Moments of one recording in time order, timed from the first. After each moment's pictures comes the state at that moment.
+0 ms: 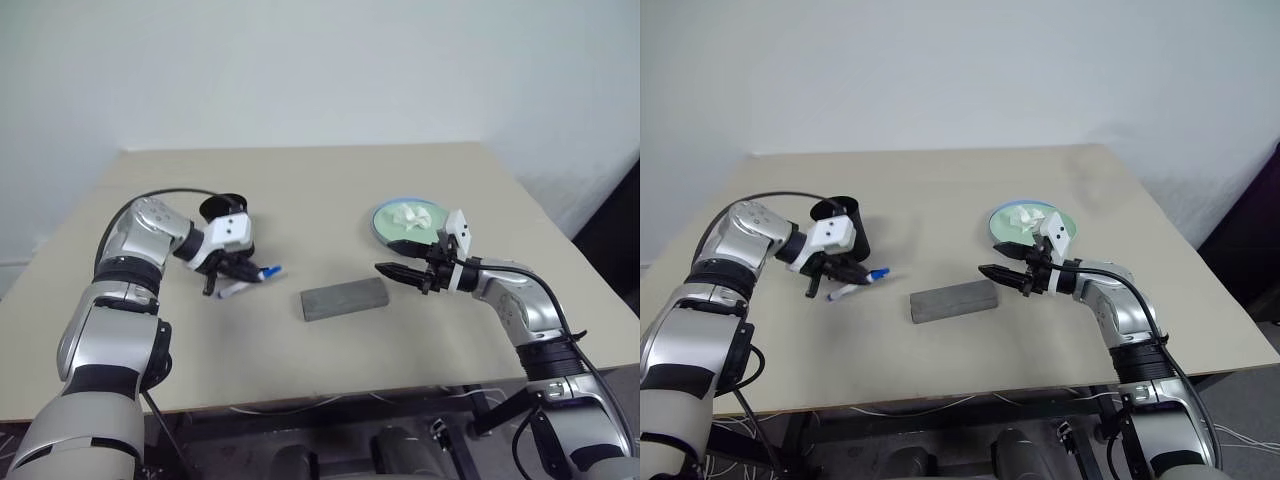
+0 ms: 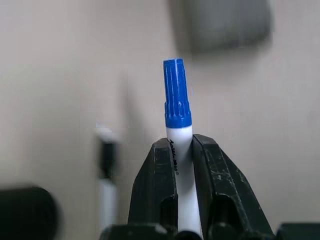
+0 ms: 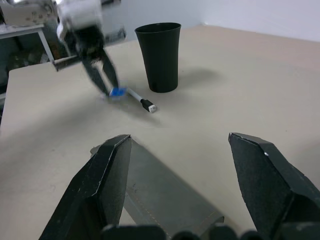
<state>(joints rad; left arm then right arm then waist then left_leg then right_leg) -1.03 0.66 -0.16 1.11 0.15 -0.19 -1.54 -0.52 -0.41 0.08 0.22 0.39 0.36 1.03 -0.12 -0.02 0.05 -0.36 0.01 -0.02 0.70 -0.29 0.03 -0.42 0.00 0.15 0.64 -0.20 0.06</state>
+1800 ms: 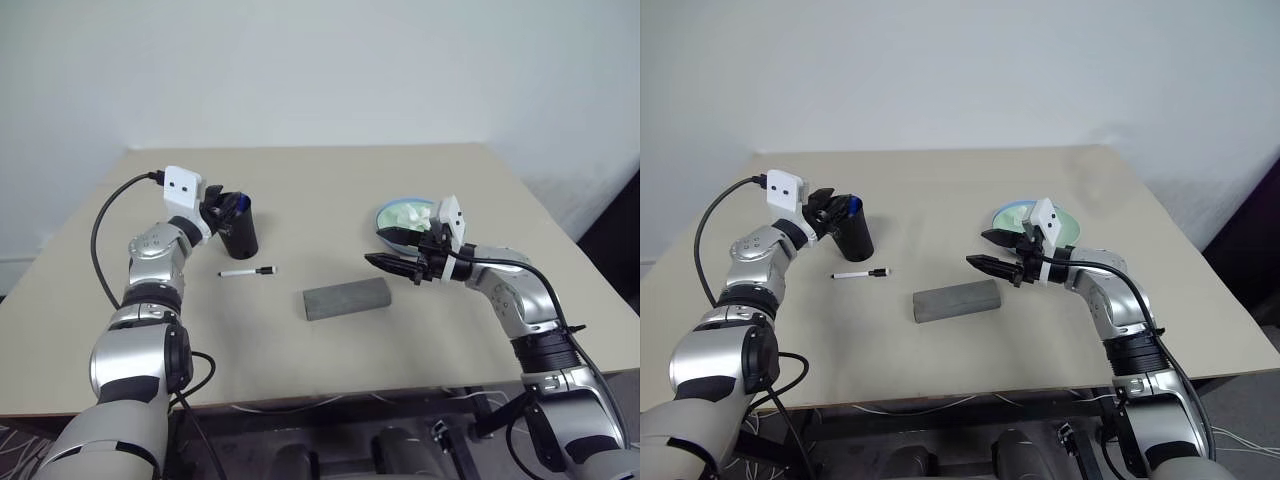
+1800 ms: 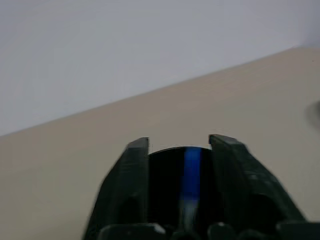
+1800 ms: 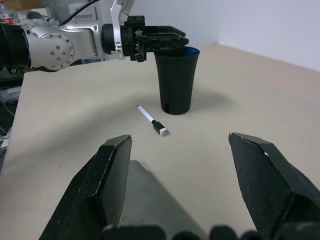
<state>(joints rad) -0.94 0.52 0.21 1.23 -0.11 -0.28 -0.65 -0.57 -0.39 0.09 0.17 0.39 0.36 1.02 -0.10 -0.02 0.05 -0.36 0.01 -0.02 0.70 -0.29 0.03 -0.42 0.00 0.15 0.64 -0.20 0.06</state>
